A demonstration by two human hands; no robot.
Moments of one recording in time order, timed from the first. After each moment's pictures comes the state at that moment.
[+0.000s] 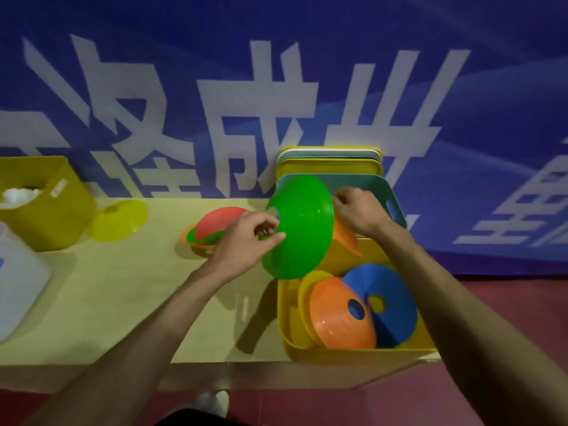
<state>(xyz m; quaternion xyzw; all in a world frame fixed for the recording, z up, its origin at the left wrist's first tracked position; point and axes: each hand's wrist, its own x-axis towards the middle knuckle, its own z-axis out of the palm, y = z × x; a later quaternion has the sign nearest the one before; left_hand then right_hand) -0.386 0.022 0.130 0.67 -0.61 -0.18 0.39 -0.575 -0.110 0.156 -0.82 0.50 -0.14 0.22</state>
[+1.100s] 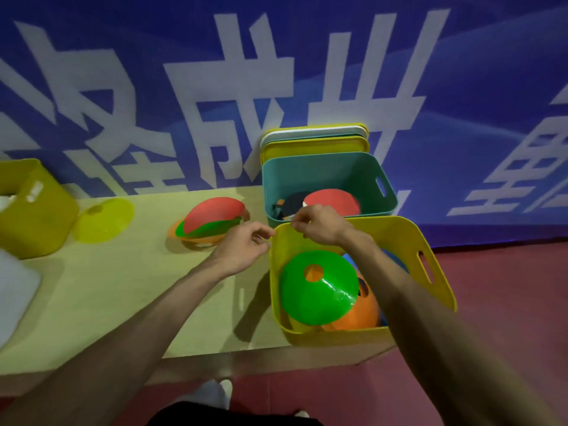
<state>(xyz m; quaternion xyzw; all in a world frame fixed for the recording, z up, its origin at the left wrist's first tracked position) -0.387 0.006 0.079 0.70 -0.59 -0.29 0.27 -0.554 -0.090 0.096 -0.85 0.45 -0.03 0.28</state>
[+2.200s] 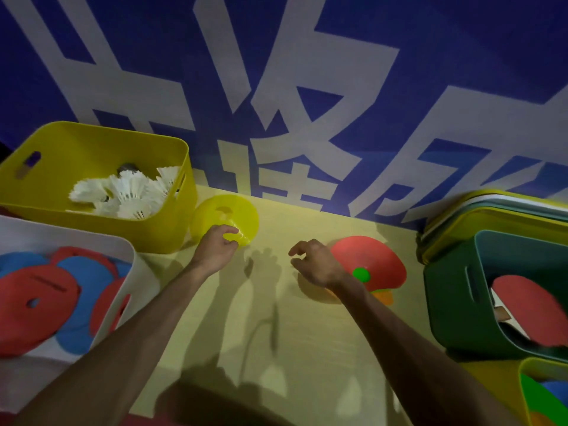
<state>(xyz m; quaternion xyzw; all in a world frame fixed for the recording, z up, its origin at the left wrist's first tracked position) 0.085 0.010 -0.037 0.83 -0.32 -0.31 0.33 -0.118 -0.092 0.000 -0.85 0.40 0.08 0.34</state>
